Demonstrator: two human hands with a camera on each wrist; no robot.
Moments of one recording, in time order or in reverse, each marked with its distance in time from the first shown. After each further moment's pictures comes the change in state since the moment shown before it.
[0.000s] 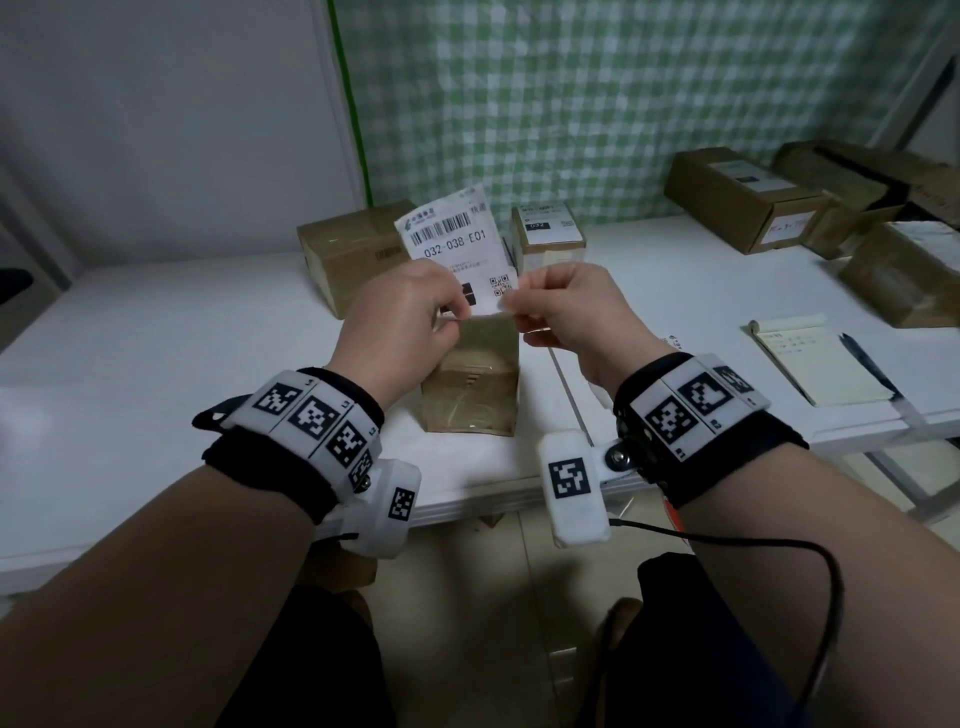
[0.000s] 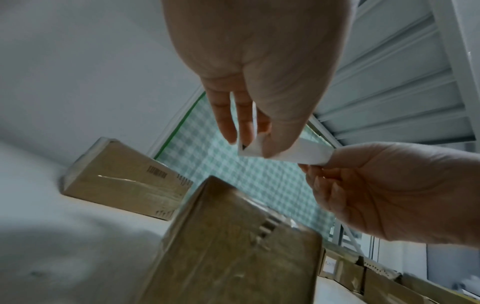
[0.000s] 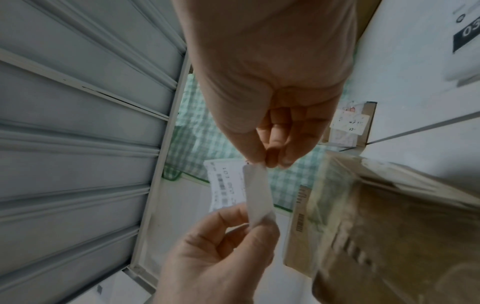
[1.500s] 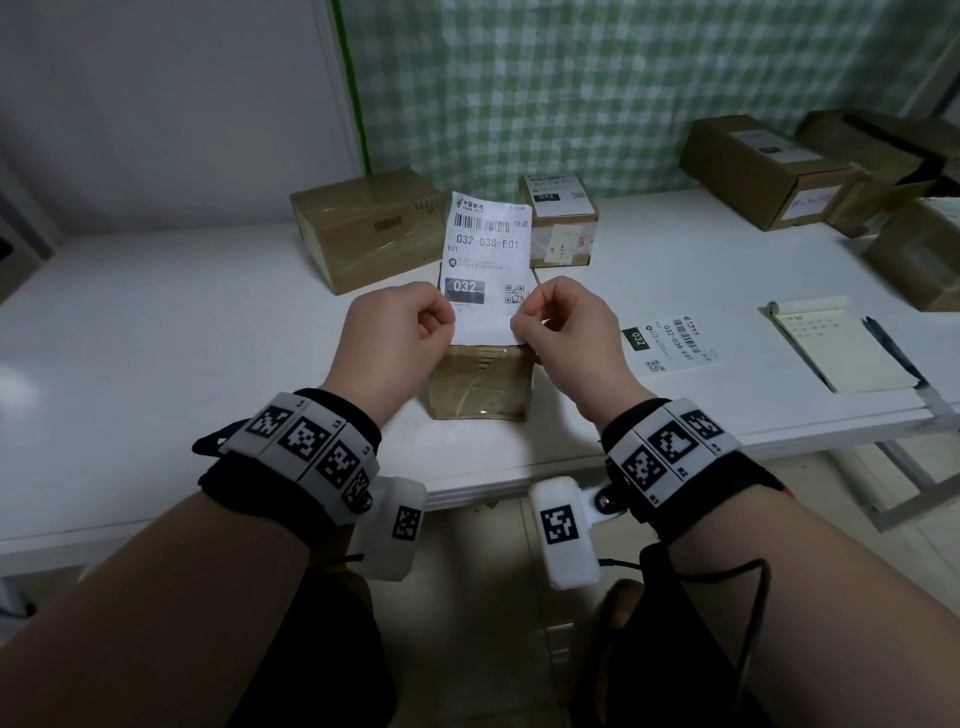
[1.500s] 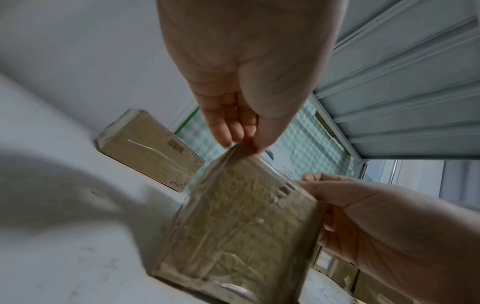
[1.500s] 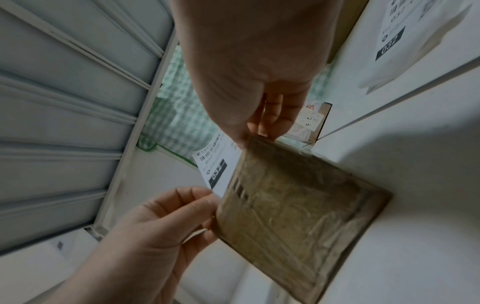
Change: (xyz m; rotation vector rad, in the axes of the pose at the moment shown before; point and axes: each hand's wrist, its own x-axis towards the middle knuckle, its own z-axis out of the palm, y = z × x) left_hand -0.022 -0.012 0.020 -0.115 -0.012 -0.314; right_hand 0.005 0.063 0.011 -0.202 0.192 -0.166
